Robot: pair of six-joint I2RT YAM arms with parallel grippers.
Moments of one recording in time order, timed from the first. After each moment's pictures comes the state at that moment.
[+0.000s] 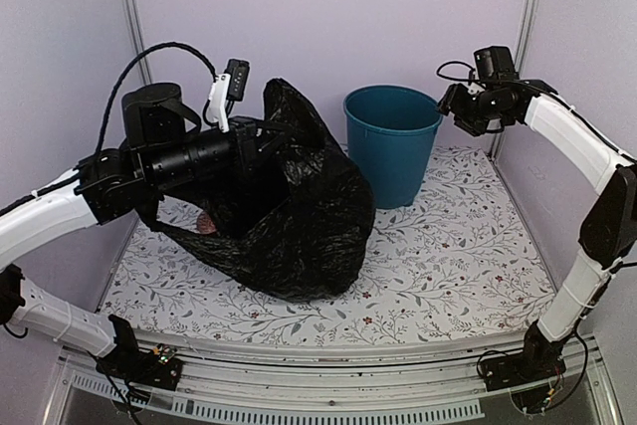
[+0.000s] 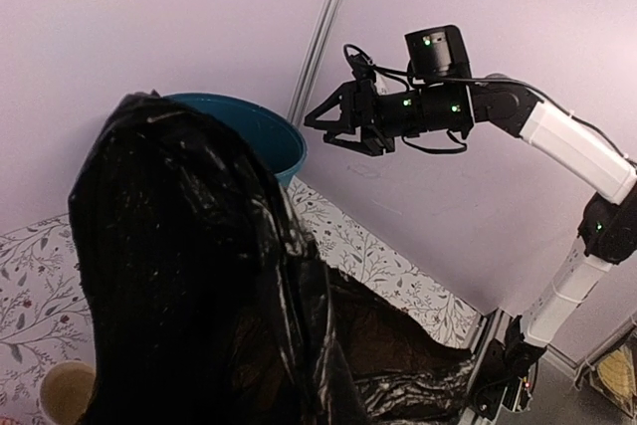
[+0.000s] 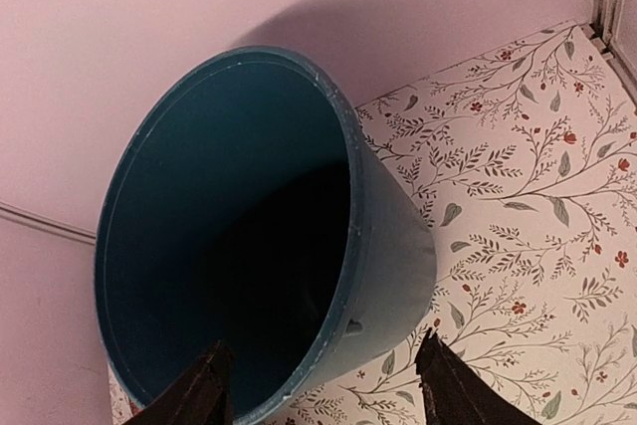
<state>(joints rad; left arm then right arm) -0.94 1.21 1.22 -0.11 -0.03 -0.33 0.28 1.68 1.74 -0.66 0.00 0.67</state>
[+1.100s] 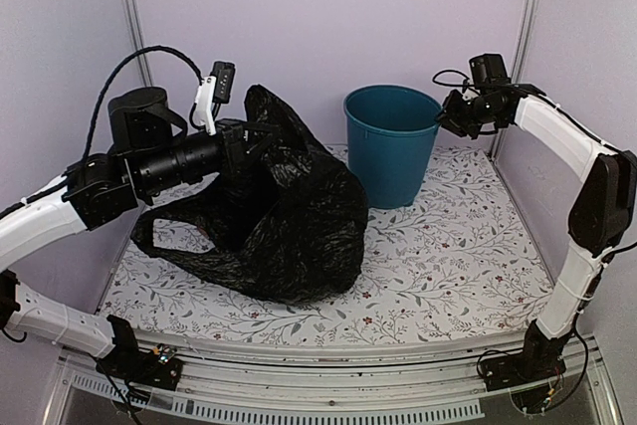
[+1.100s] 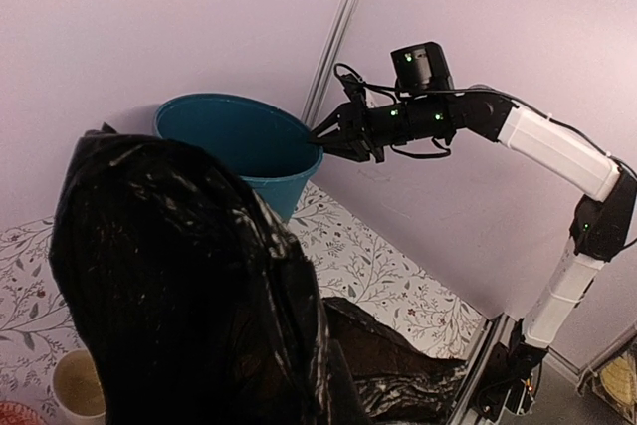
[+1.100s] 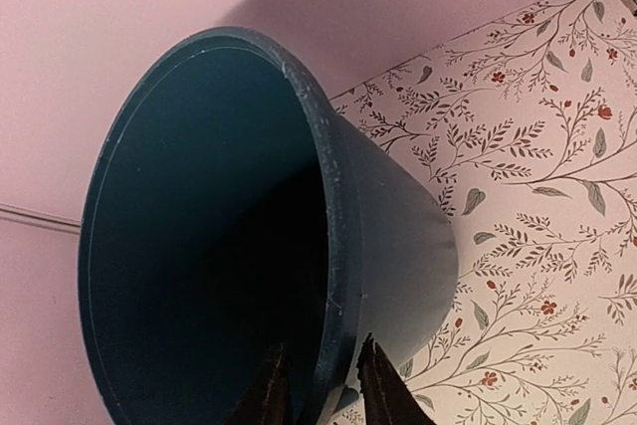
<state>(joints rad) -0.94 1.14 1.18 -0.14 -0.08 -0.34 0.24 1.80 1.78 -0.64 -0.12 0.71</state>
